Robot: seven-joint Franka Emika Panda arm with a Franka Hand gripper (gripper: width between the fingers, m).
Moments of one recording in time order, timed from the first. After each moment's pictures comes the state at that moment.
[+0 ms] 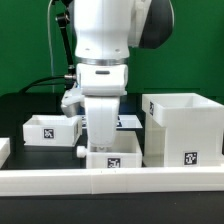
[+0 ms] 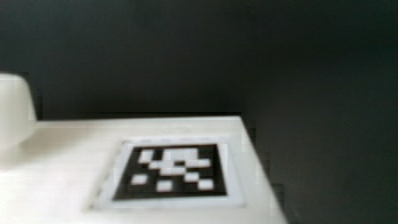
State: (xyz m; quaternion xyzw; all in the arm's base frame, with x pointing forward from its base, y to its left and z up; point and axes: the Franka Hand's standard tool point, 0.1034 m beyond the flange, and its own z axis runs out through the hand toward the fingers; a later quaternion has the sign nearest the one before) arm 0.543 -0.027 0.018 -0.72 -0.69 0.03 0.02
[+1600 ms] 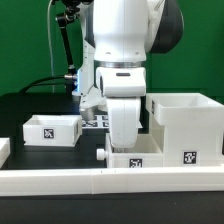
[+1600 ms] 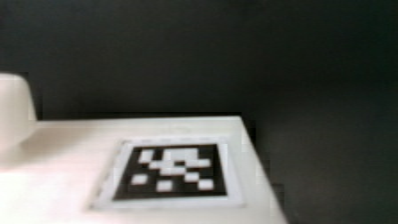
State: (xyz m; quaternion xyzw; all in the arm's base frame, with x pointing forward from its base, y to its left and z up) arm 0.542 0.001 0.010 -0.72 -0.70 0.00 0.00
